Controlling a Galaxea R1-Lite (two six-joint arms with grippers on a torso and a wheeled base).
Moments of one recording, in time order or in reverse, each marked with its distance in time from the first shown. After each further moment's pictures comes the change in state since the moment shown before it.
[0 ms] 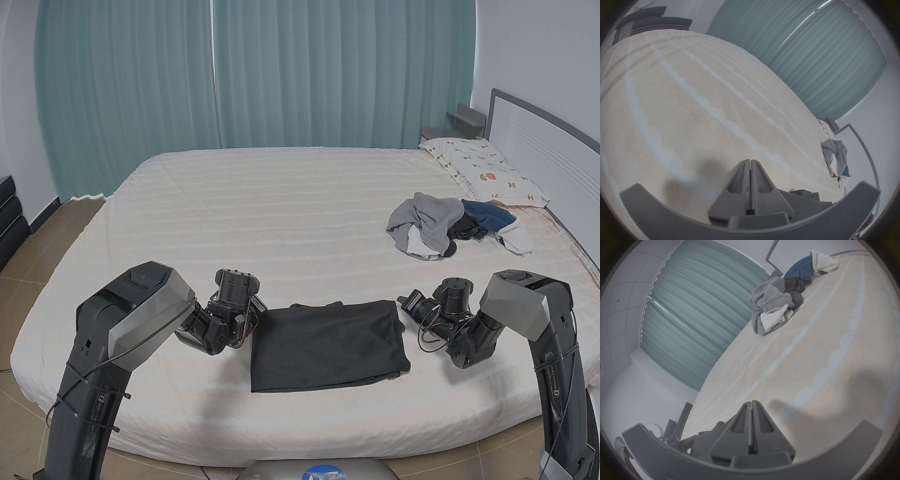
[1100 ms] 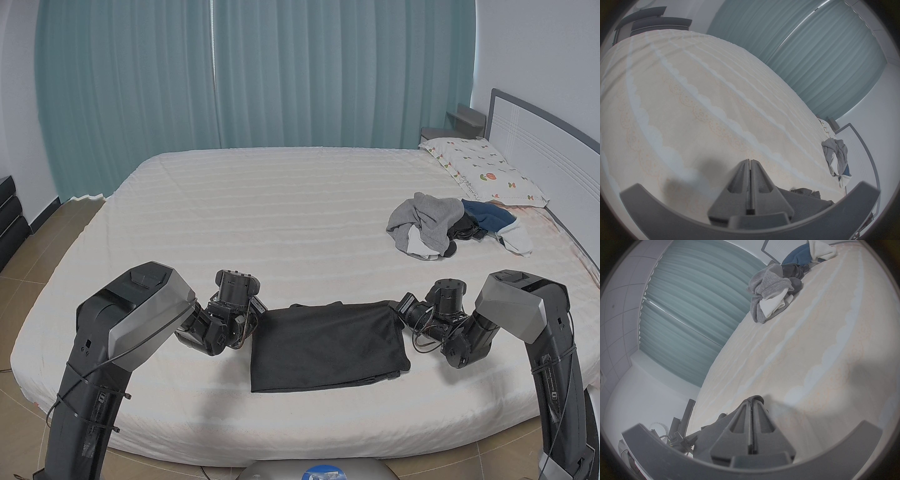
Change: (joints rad) left arm -0.003 0.000 0.005 0.003 0.000 0.002; right arm 0.022 0.008 -0.030 0.068 0.040 0.045
